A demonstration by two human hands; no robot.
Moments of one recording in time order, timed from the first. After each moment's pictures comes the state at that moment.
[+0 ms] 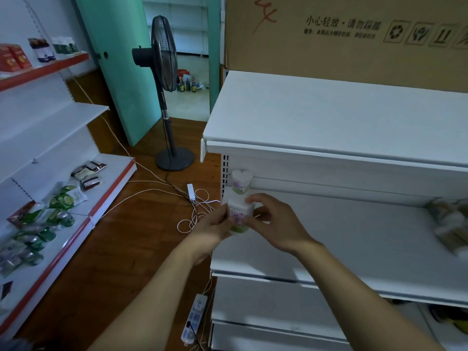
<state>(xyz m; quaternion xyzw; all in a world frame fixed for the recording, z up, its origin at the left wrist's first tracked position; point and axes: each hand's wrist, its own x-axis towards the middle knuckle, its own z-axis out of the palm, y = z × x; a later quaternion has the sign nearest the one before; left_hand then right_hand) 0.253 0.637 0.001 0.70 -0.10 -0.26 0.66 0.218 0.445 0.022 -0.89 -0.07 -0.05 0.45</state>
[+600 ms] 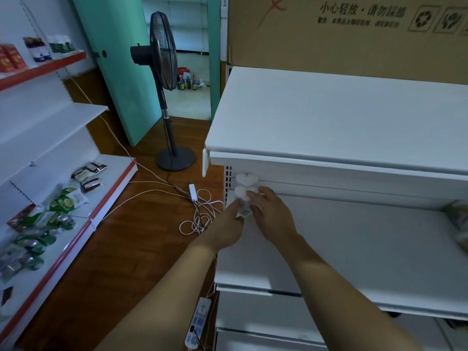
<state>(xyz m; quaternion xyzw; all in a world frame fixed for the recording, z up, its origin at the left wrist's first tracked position) 0.298 0.602 -0.009 0.87 -0.14 -0.19 0.44 0.296 0.443 -0.046 -0.96 0.00 -0.14 0.25</state>
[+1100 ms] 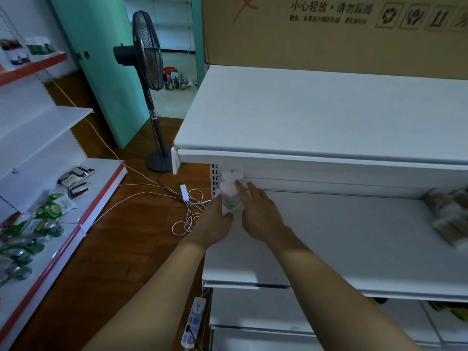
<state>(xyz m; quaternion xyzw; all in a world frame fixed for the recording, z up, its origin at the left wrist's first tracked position) 0.299 0.596 -0.010 0.89 -0.14 -0.12 0.41 0.283 0.444 -0.029 -0.99 -0.02 -0.03 0.12</state>
